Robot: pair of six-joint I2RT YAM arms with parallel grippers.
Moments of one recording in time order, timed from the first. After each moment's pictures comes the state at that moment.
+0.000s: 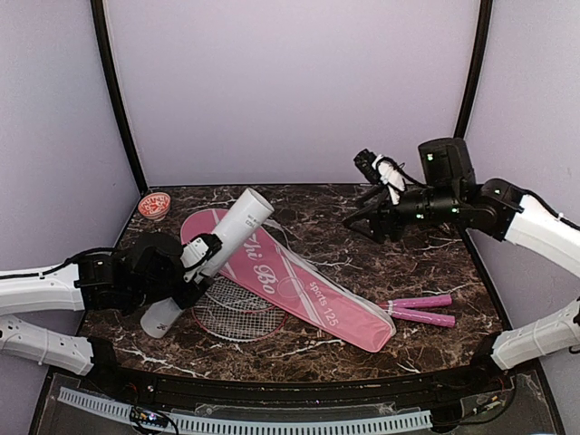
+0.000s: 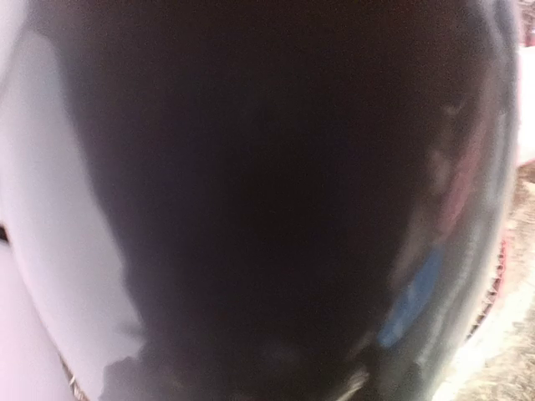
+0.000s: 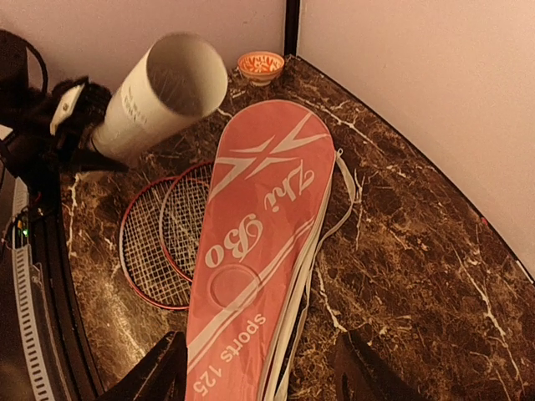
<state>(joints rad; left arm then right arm) -0.98 0.99 0.66 -0.41 -0.45 0.11 0.76 1.17 1.17 -0.49 -0.27 -0.15</state>
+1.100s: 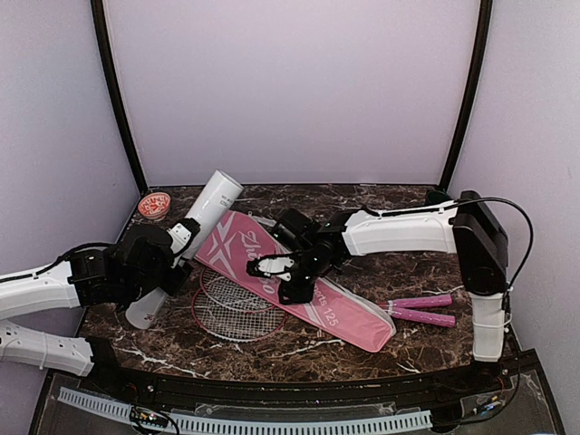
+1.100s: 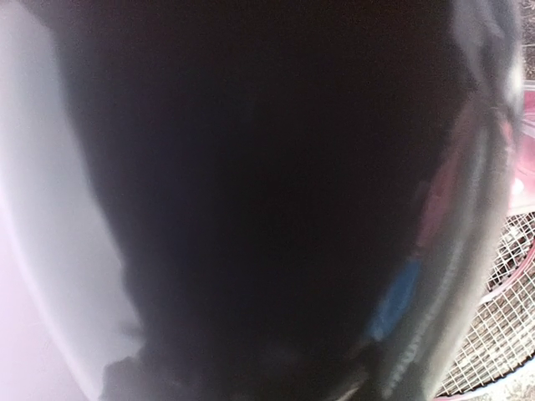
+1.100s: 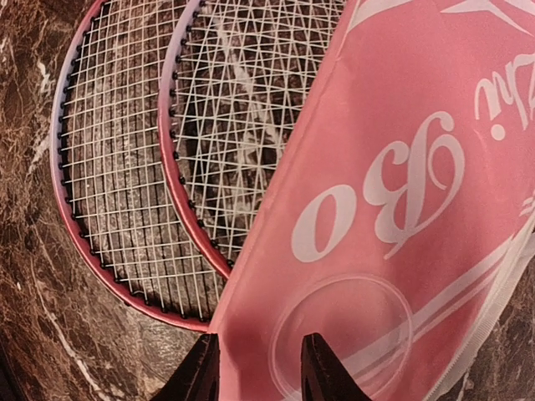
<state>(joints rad) -0.88 0.95 0.67 -0.45 -0.64 0.08 1.02 2.03 1.55 -0.65 -0.15 -0.39</state>
